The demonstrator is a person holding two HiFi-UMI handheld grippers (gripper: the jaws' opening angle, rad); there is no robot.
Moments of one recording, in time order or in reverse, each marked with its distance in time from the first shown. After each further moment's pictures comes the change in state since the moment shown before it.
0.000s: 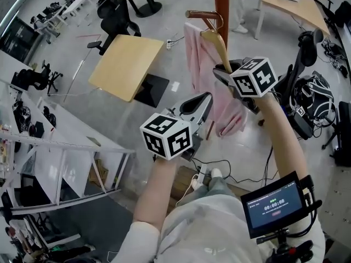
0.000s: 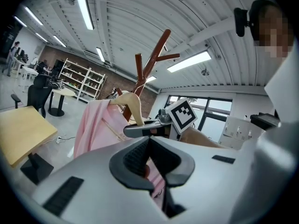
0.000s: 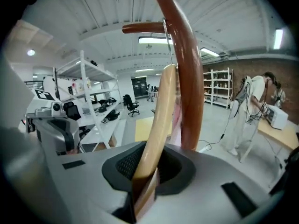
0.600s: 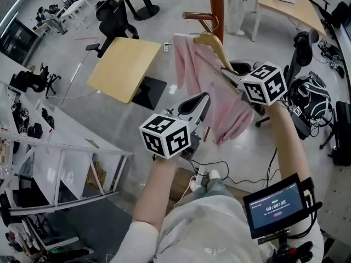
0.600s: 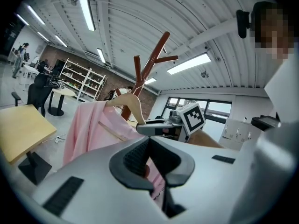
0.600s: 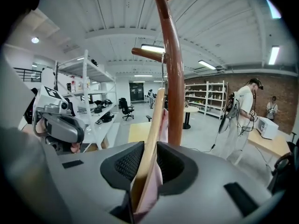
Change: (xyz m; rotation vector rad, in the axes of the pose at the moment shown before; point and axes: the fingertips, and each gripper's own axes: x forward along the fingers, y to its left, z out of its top) left arm -0.005 -0.008 -0.002 -0.014 -0.022 -0.008; right arm -0.046 -0.007 0.000 -0.070 -0.081 -0.095
